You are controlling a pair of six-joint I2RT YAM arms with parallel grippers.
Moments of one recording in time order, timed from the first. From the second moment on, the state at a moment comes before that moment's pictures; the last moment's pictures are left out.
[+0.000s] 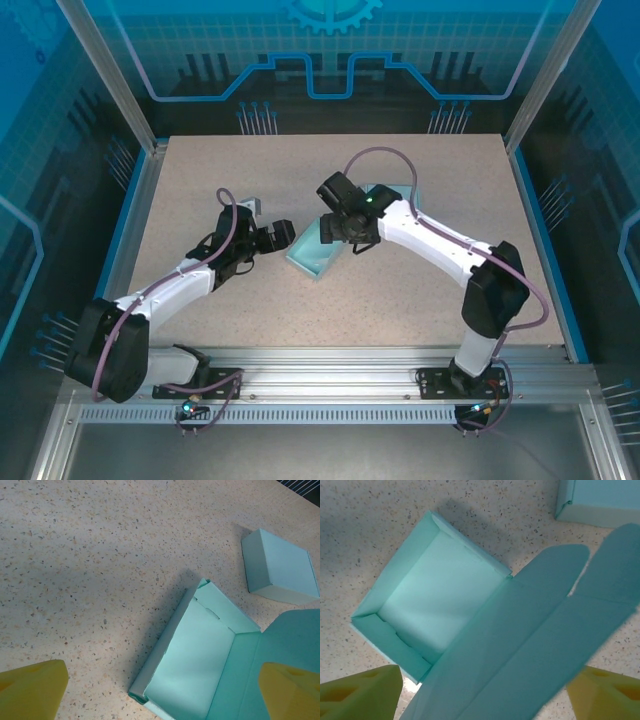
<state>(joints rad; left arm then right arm) -0.34 1.30 0.68 -0.04 0.08 -0.60 0.75 1.76 1.56 -0.98 0.22 0.69</state>
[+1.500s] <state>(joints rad) -0.11 1.48 0.81 0.08 0.59 -0.21 0.73 2.09 2.09 -1.19 0.20 -0.25</state>
